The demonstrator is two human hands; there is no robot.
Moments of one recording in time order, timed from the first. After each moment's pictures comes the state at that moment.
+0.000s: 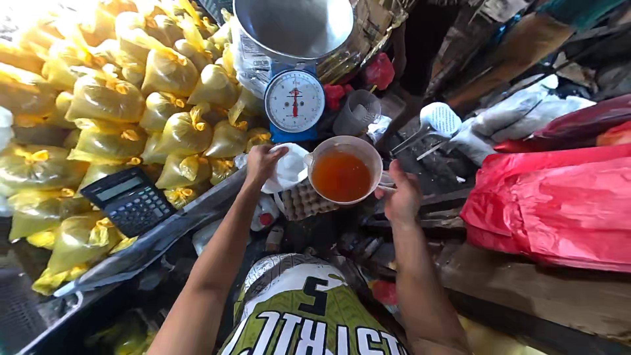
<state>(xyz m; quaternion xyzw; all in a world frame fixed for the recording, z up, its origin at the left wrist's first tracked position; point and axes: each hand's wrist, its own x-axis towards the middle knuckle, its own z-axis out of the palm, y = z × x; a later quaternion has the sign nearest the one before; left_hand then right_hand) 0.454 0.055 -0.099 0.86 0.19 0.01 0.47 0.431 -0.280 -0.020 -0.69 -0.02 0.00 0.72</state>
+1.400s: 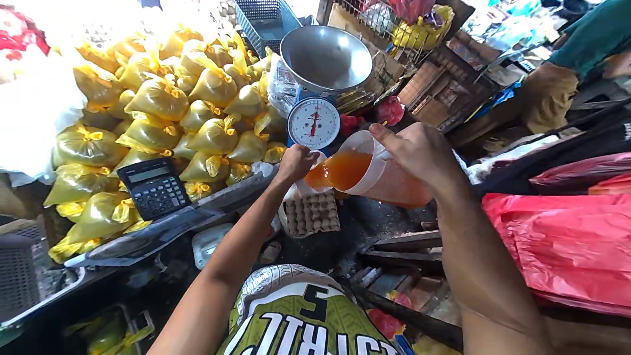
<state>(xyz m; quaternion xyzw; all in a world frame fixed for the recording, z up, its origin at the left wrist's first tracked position) 0.462 0.015 -0.041 0.89 0.10 0.03 0.44 0.489 -0.232 0.136 -0.97 -0.19 0.02 0.14</state>
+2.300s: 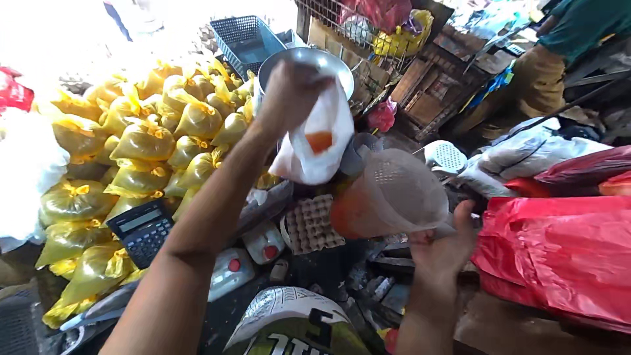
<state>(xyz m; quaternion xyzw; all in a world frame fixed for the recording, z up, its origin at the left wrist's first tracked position) 0.529 0.041 0.168 0.90 -0.06 0.21 0.37 0.433 -0.296 0.032 -0.54 0.12 -0.11 0.83</state>
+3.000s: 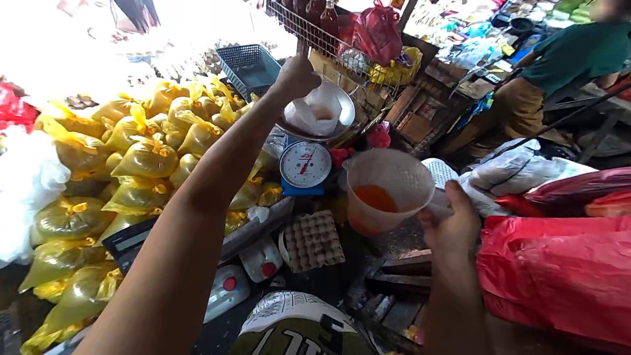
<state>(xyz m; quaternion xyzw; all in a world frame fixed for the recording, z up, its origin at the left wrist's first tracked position) 0.689 0.094 0.164 0.95 0.00 0.11 0.31 0.482 -0.268 0.085 -0.67 0.08 -0.14 0.73</state>
